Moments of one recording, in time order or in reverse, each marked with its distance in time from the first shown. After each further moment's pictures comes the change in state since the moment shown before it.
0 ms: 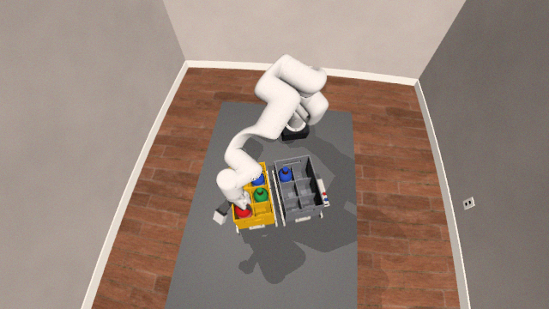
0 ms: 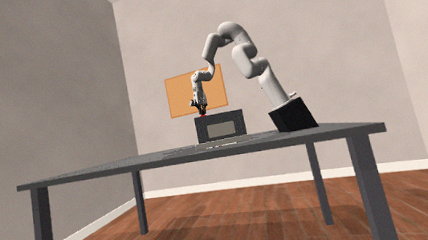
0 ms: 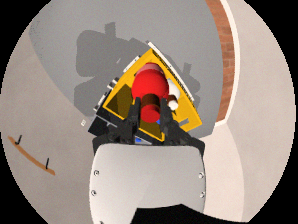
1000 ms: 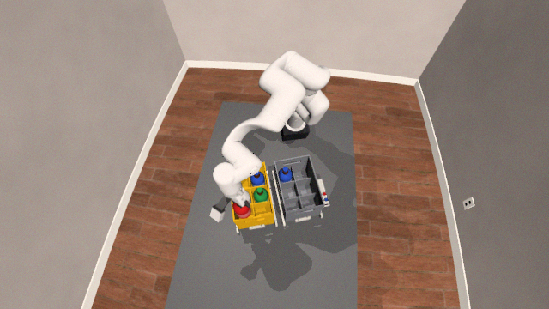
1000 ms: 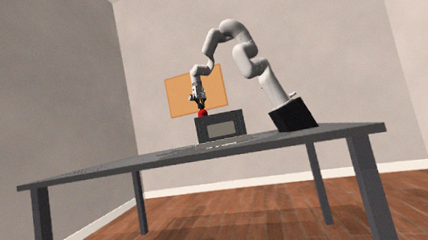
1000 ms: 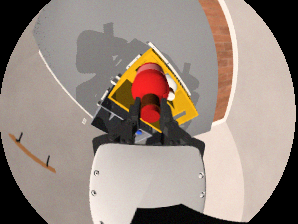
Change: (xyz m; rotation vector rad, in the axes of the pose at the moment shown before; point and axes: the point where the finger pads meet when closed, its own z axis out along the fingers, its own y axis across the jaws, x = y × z) arm 0.000 0.000 -0.044 0.000 0.001 0.000
